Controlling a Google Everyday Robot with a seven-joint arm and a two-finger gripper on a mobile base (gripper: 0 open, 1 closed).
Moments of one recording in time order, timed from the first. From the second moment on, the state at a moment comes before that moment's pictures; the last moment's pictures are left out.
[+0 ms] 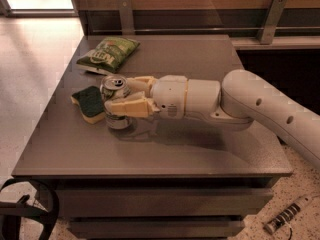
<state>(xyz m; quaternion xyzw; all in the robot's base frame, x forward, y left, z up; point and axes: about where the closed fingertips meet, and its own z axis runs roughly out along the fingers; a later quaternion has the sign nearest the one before) 0.511 0.078 0.904 -0.45 0.57 0.43 0.53</state>
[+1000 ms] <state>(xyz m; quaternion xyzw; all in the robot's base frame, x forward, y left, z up) 0.504 0.087 0.889 -0.47 0.57 0.43 0.52</state>
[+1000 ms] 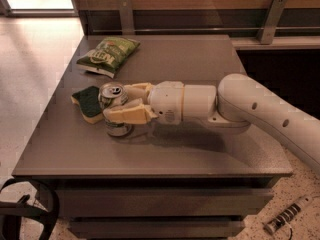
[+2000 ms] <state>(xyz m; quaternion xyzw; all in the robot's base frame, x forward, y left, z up) 0.501 0.092 0.891 -0.47 0.57 0.43 0.52</state>
